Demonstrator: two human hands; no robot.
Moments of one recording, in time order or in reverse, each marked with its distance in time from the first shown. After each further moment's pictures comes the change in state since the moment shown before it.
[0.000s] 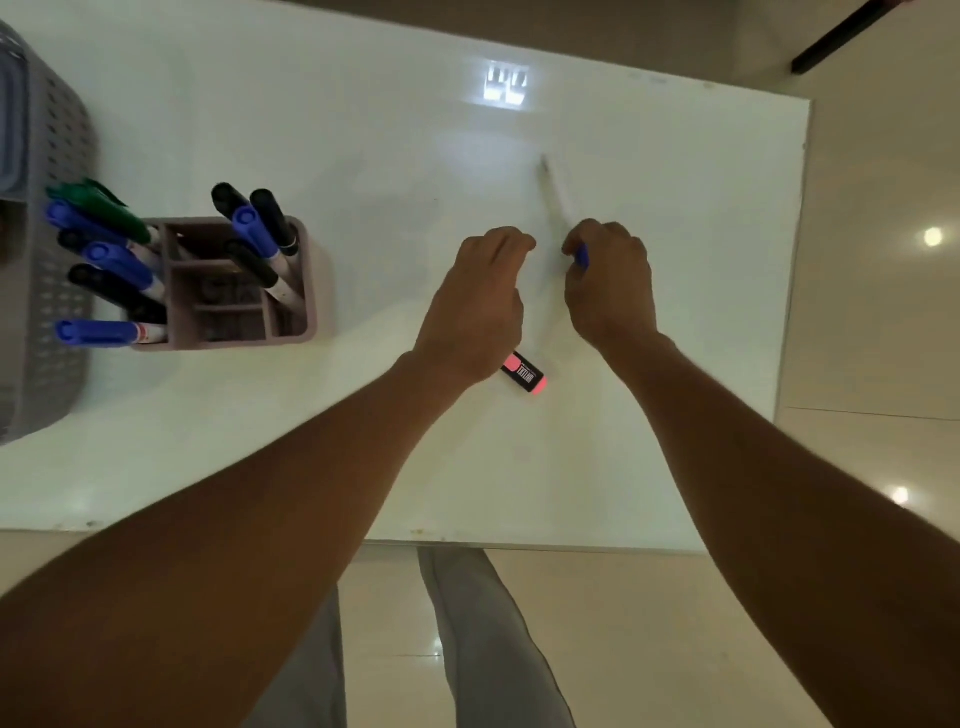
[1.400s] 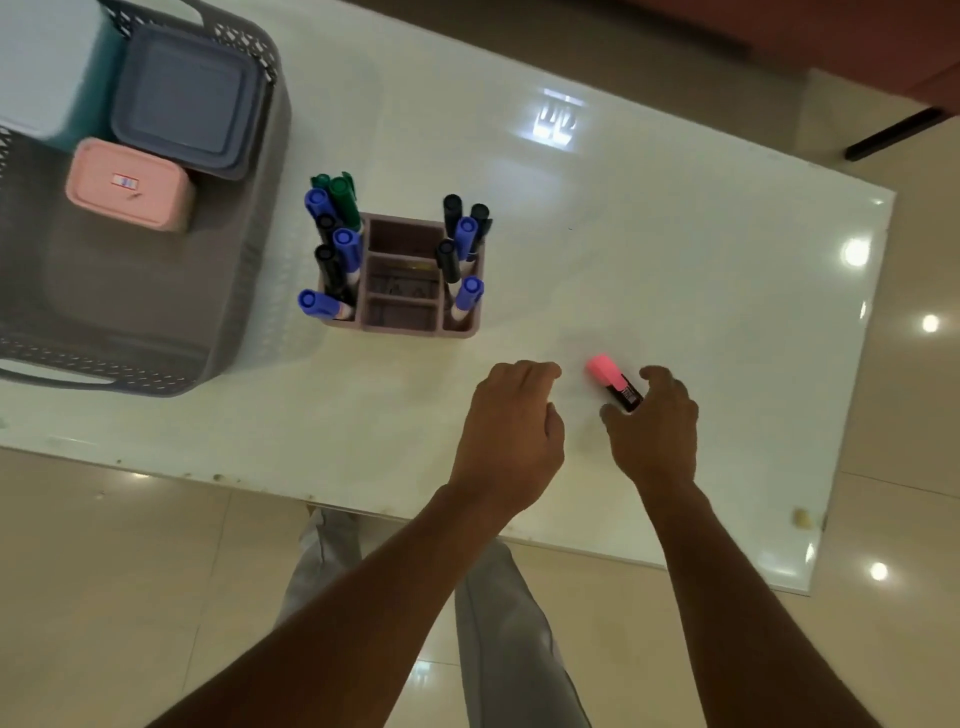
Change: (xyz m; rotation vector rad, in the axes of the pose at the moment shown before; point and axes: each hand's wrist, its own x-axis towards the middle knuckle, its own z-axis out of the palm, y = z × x) left_hand -0.130 -0.032 -0.036 -0.153 0.099 -0.209; right_hand -0.119 -0.056 0.036 -0.007 -0.097 0.336
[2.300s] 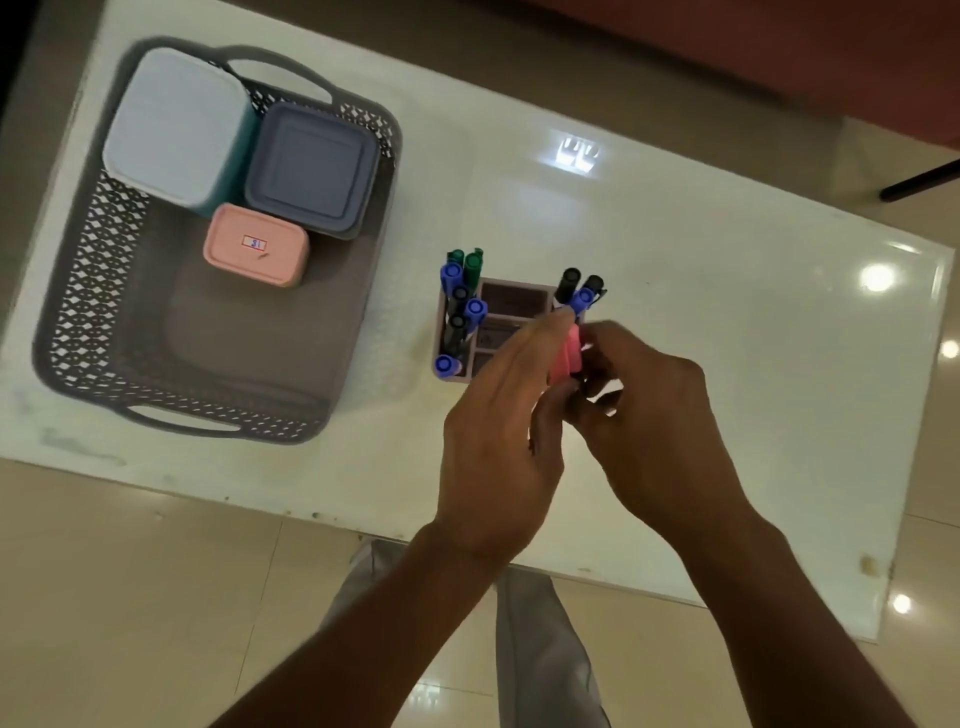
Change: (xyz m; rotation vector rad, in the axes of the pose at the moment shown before) left_hand 0.001 -0.017 -0.135 -0.277 0.440 0.194; right_hand -0.078 -0.184 -0.052 0.129 -0.109 -0.601
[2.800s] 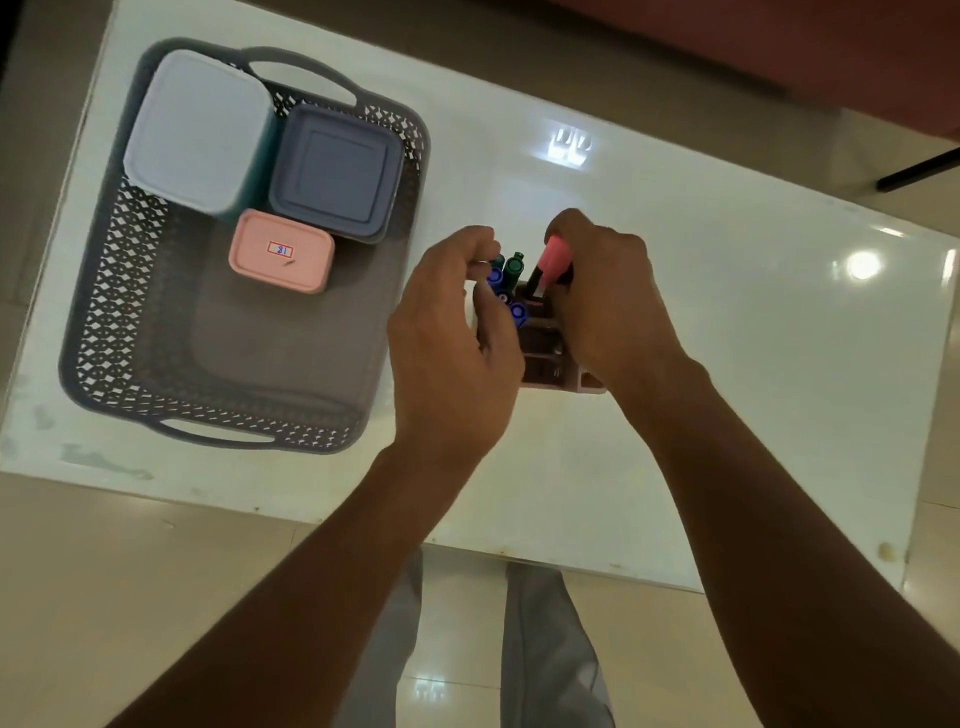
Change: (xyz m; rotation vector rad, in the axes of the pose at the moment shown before) left_hand 0.064 -0.035 -0.049 0.044 0.175 -0.120; right_hand 0.095 -0.028 0.038 -0.233 0.065 -0.031
